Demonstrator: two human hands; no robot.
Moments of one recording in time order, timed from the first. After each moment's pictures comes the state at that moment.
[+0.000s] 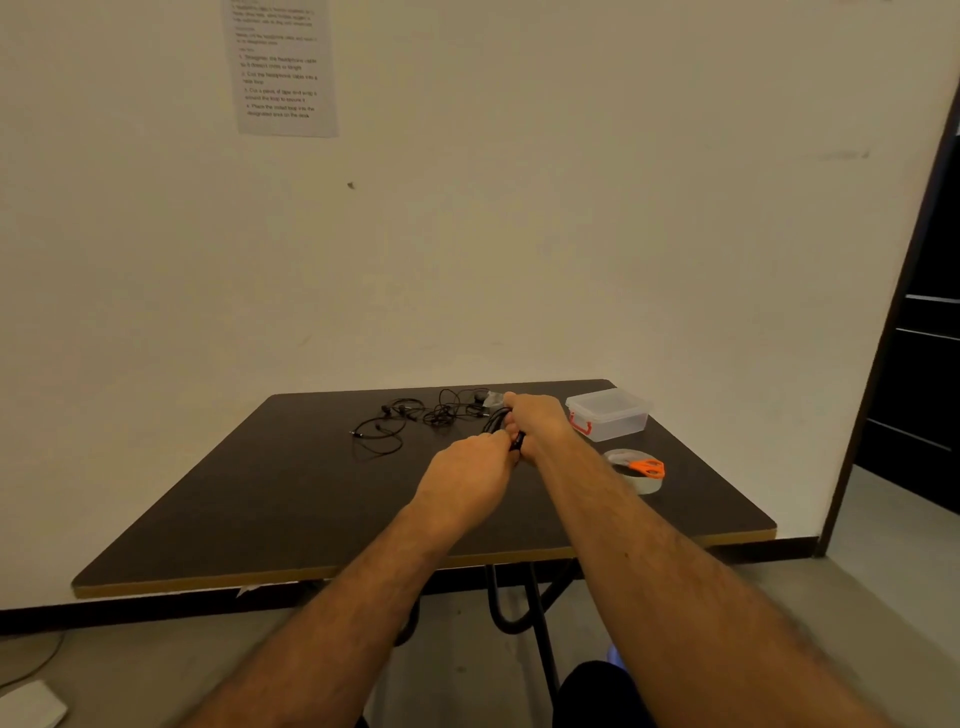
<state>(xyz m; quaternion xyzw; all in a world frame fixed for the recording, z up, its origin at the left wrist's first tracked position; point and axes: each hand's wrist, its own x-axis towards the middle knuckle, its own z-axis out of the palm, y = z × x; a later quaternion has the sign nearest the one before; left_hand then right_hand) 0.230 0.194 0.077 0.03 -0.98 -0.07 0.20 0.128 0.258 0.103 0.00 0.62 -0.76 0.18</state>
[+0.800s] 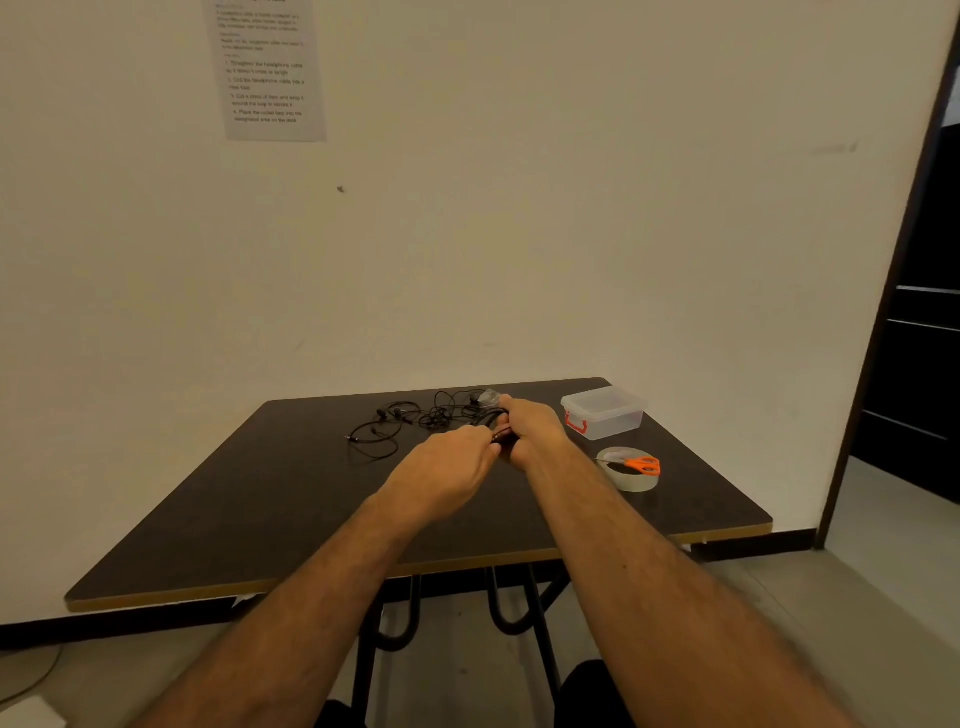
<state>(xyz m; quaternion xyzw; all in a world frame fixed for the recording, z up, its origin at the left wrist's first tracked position) 0.234 0.168 0.085 -0.03 -0.98 -0.08 0.18 0.140 0.260 0.103 0.04 0.54 -0.81 0.20</state>
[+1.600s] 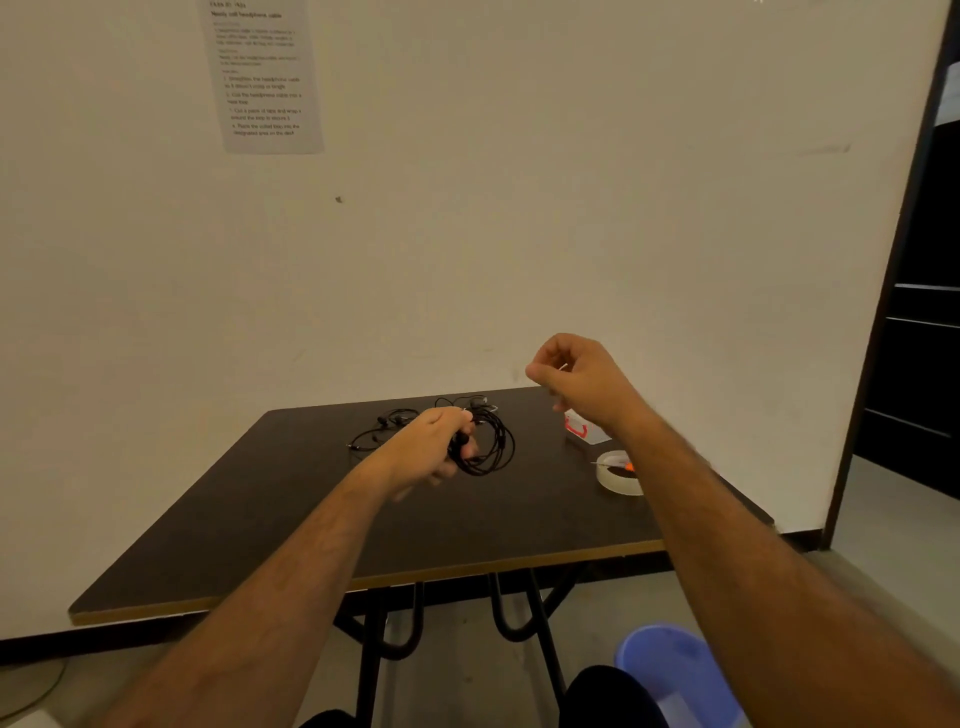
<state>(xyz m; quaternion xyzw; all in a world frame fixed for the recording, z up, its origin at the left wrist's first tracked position) 0.246 0.151 0.118 0.00 -0.83 -0.56 0.04 0.136 0.342 0.149 -0.34 0.76 -0.54 -0.09</state>
